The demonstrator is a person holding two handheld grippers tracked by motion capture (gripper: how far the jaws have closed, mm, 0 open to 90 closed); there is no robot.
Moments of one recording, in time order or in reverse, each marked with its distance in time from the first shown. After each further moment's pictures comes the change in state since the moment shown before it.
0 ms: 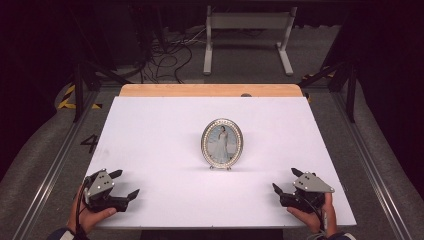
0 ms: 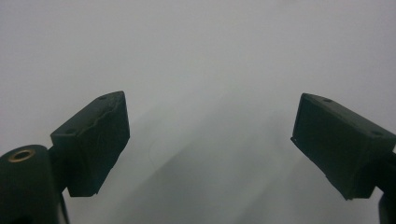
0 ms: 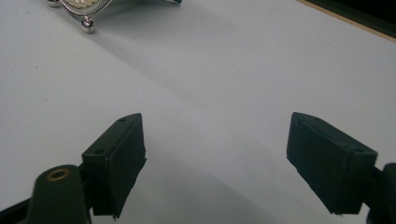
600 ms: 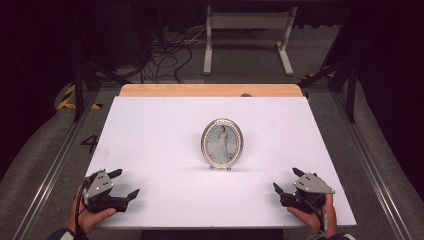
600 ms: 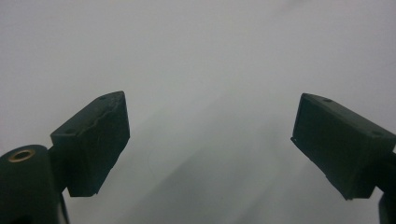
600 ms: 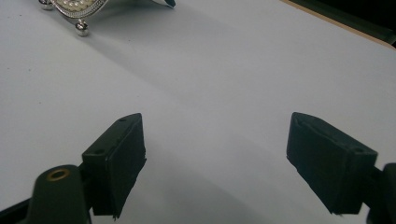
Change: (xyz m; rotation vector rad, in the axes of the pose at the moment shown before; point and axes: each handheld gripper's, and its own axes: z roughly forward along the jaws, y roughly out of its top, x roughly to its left) left arm -0.002 0.003 -0.003 -0.030 0.004 0.010; right arm 0.000 0.000 -0.002 -0.010 -0.026 0.001
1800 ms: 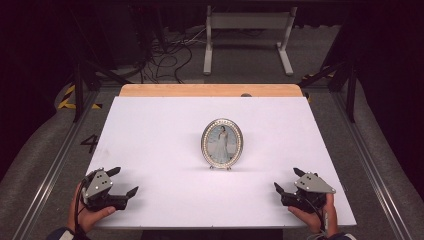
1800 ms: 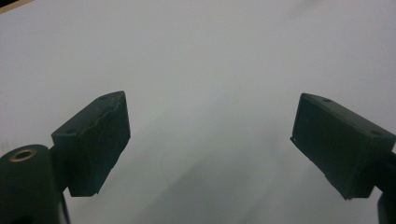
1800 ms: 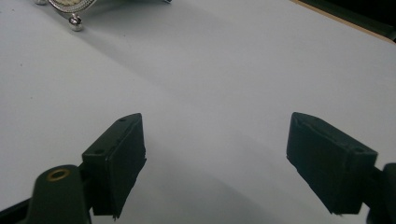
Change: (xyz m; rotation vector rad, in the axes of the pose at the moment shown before) left arm 0.003 0.002 0.000 -0.004 0.030 0.013; right arm -0.003 -0.003 0.002 0.006 0.000 0.006
